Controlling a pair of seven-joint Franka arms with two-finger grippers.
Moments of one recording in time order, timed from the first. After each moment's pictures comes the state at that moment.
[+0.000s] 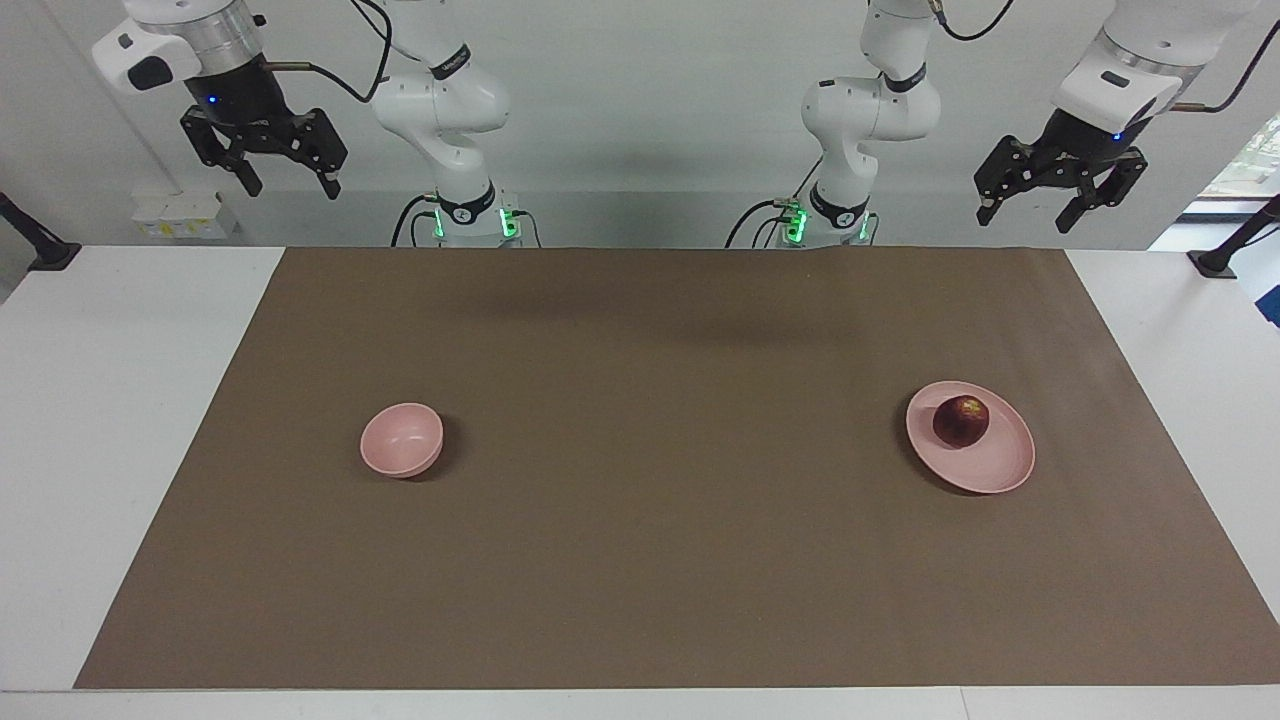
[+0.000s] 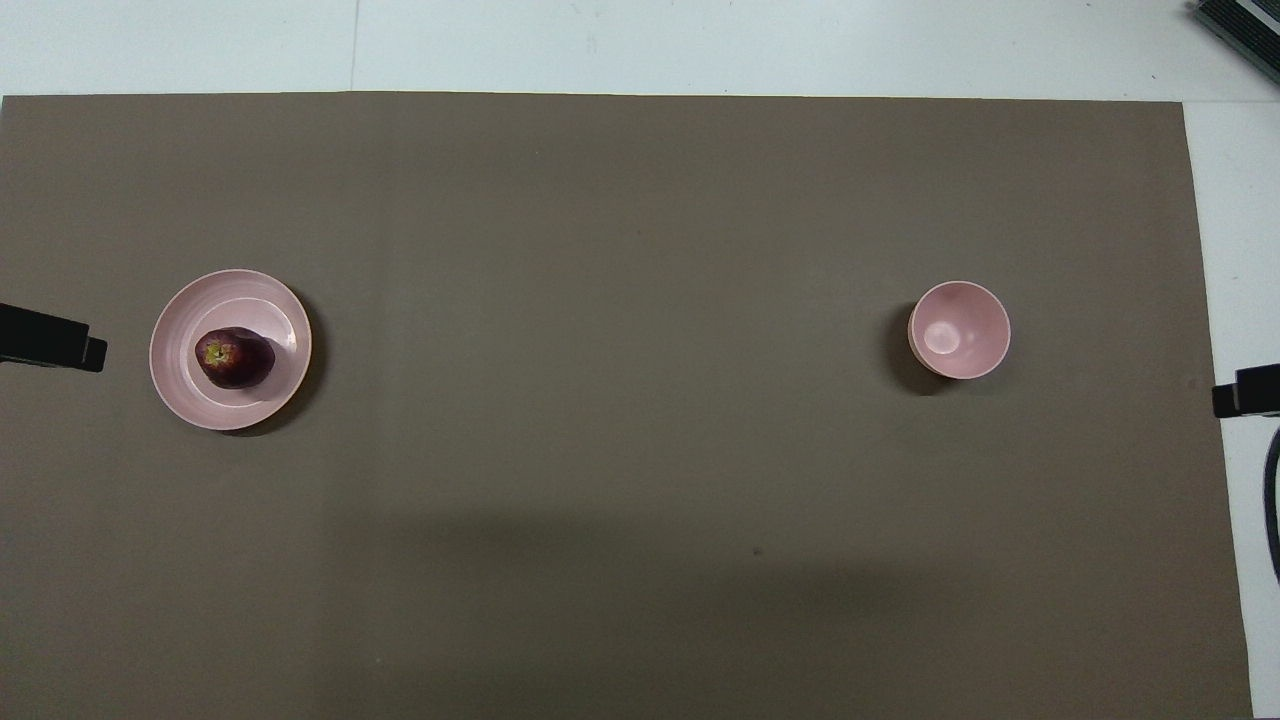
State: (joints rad) left arm -0.14 -0.03 0.07 -1.43 -0.03 1.40 0.08; right arm 0.03 -0.13 -0.10 -1.54 -0.01 1.40 0.00
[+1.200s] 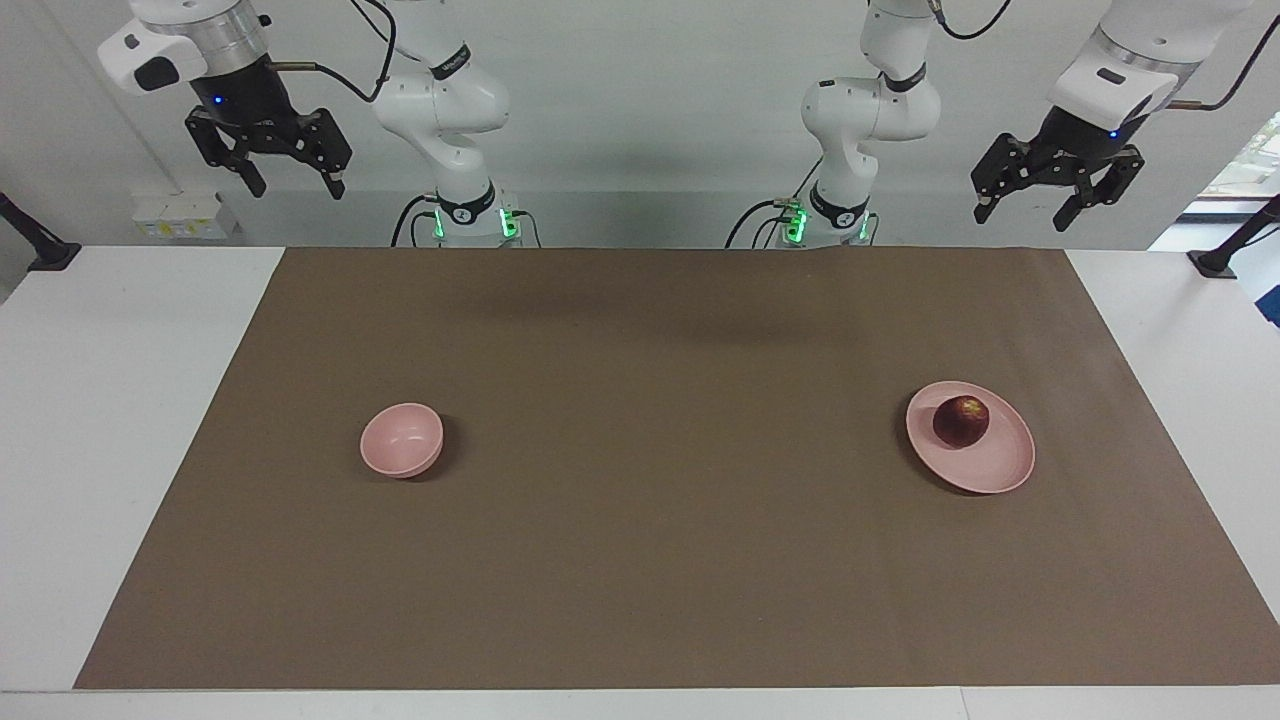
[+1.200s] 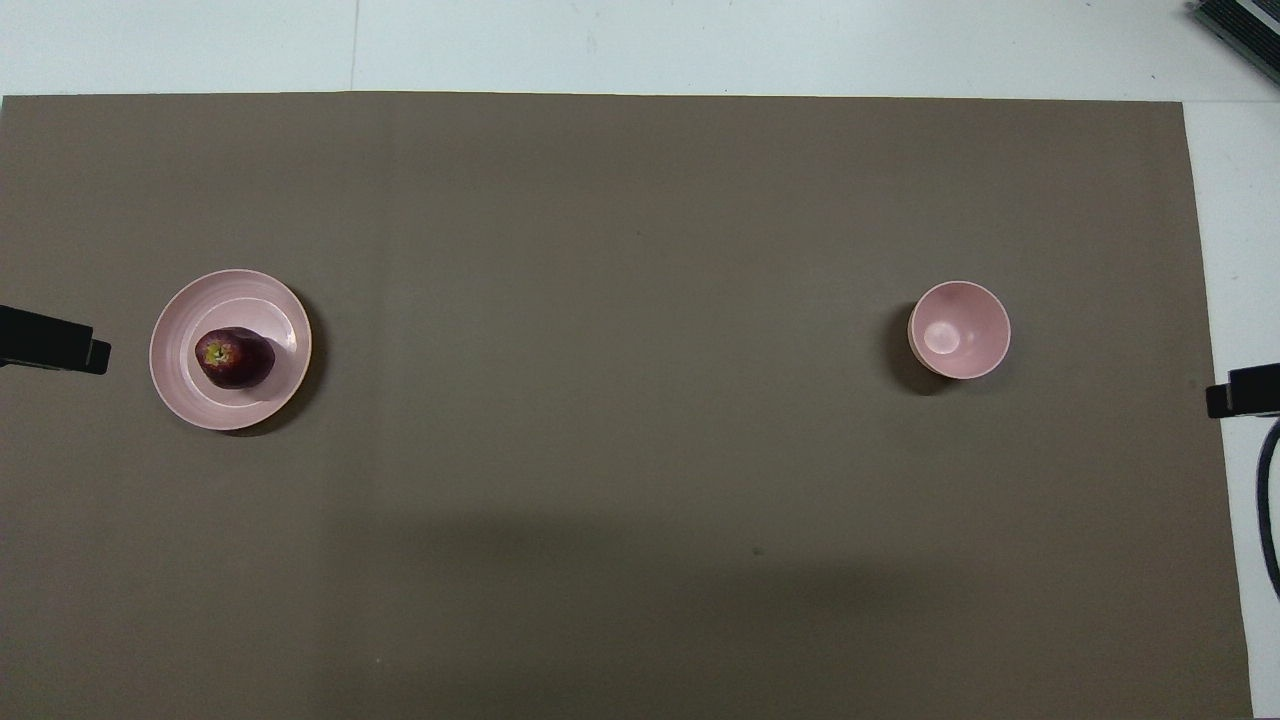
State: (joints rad) left arm -0.14 -0.04 0.06 -1.43 -0.03 1.40 0.08; right arm 0.03 -0.13 -0.09 -1.54 -0.01 1.40 0.00
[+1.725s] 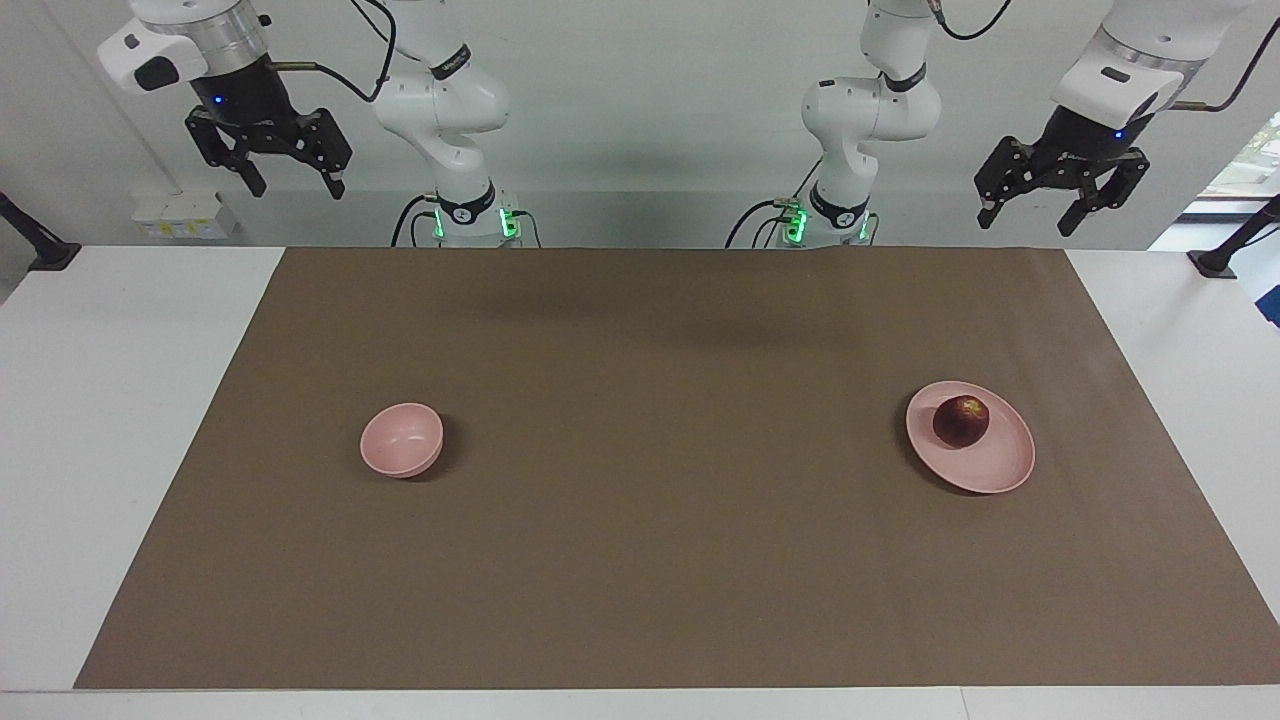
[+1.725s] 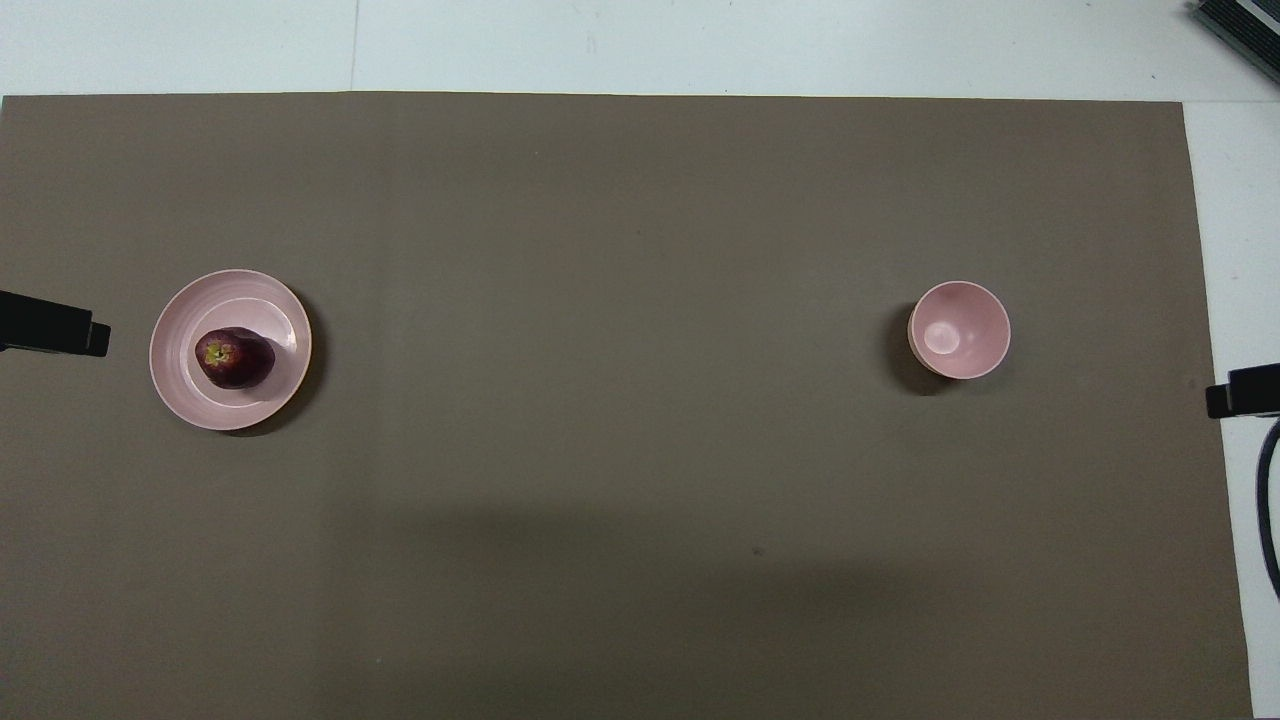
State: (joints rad) left arm -0.14 -0.04 0.07 -1.44 -0.03 1.45 0.08; right arm 0.03 -0.13 -0.09 -1.54 -0.01 1.40 0.00
